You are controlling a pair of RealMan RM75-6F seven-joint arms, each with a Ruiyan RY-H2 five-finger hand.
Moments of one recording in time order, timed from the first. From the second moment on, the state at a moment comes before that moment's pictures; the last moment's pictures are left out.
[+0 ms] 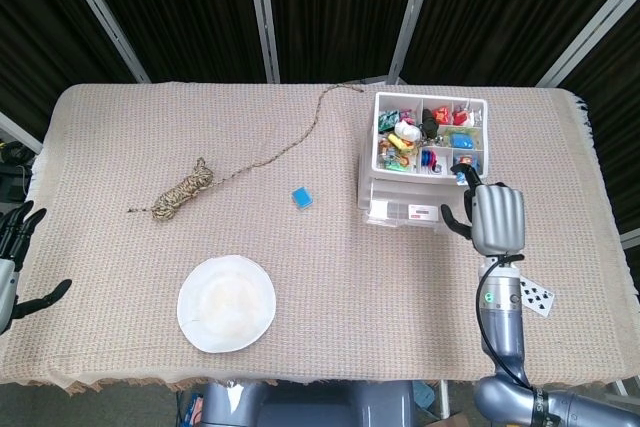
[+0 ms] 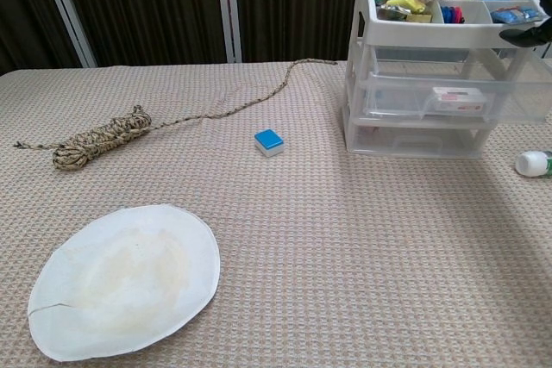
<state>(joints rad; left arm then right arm) -0.08 -1.03 -0.06 -1.76 1.54 1.55 0.00 0.46 -1.47 0.38 -1.79 -1.13 1.48 -0.52</state>
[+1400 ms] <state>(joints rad) -0.08 -1.03 -0.07 -1.76 1.53 1.55 0.00 0.30 -1.64 0.04 -1.55 -1.45 1.52 -0.30</state>
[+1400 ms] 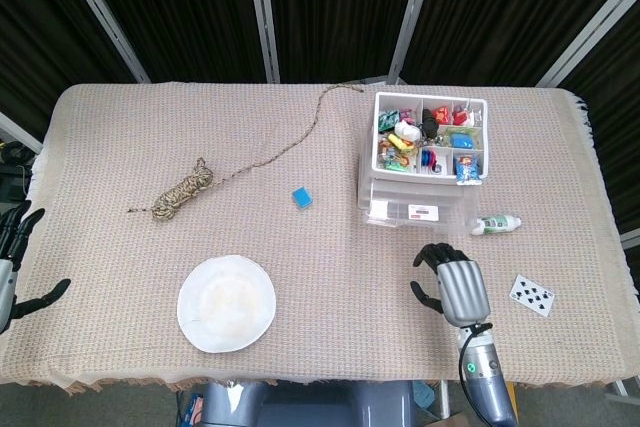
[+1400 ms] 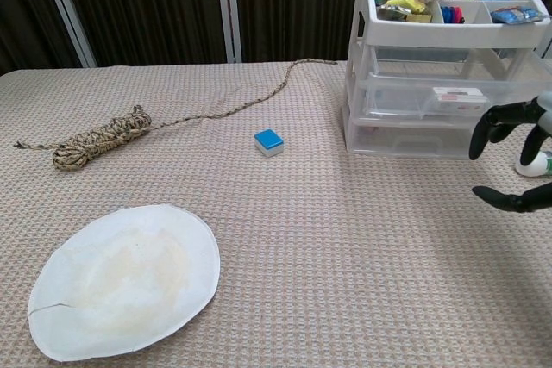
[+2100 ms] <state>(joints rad) -0.08 -1.02 -0.07 -1.76 1.53 1.54 -0.02 0.25 -1.64 0.00 -1.47 -1.46 1.45 -0.34</state>
